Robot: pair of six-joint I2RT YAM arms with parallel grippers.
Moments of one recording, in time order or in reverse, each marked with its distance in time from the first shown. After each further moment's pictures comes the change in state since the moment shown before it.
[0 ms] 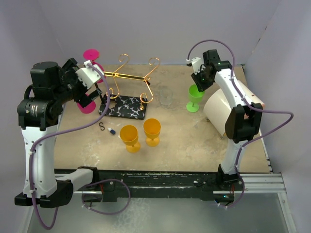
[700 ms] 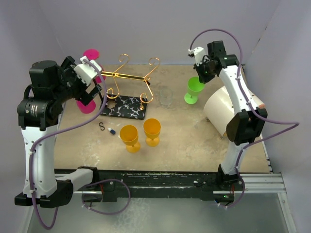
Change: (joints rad) left arm 0.000 0.001 0.001 0.036 0.005 -0.085; right arm -0.001 -0.023 0.132 -0.064 -0.055 -0.007
